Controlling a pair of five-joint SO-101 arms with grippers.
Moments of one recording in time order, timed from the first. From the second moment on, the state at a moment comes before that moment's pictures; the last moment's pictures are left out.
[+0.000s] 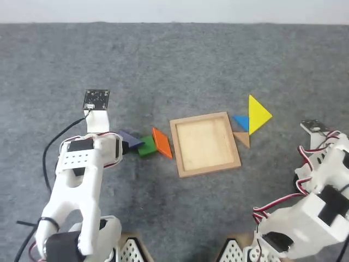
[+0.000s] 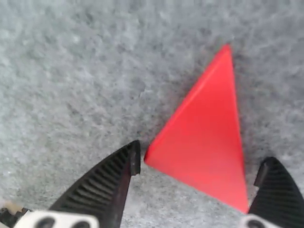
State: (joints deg) left arm -13.3 -23.9 59.4 47.0 -2.2; right arm 38.5 8.6 29.7 68.1 51.4
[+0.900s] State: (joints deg) left arm -13.3 -23.9 59.4 47.0 -2.2; right arm 38.9 8.1 28.6 66.8 51.4
